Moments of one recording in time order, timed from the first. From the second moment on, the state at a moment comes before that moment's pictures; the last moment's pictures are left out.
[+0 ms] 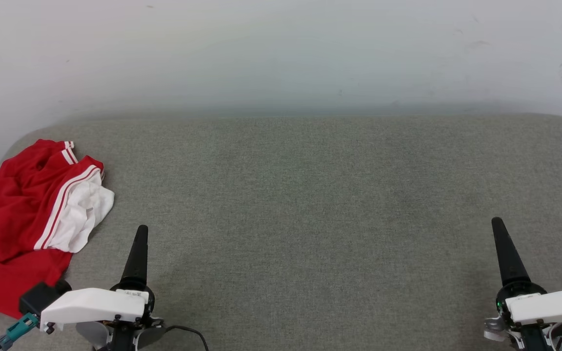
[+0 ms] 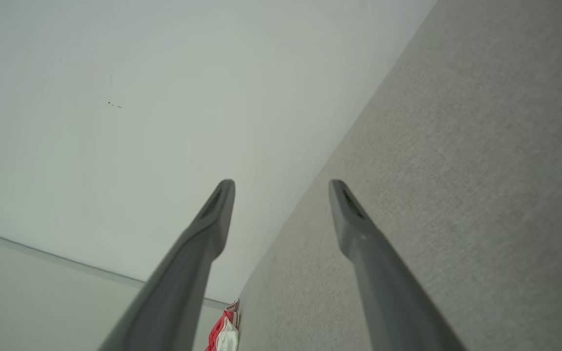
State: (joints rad) left arm -0.06 0.05 0.08 0.16 -1.22 -0.04 0.00; right arm -0.04 -0.05 -0.11 0.15 1.20 0.13 0.00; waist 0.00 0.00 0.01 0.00
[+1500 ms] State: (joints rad) left arm -0.03 0.06 -0.07 0.07 -0.48 0.14 -0.15; right arm 0.04 -0.05 -0.04 0.08 0.42 0.13 -0.15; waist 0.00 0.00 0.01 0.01
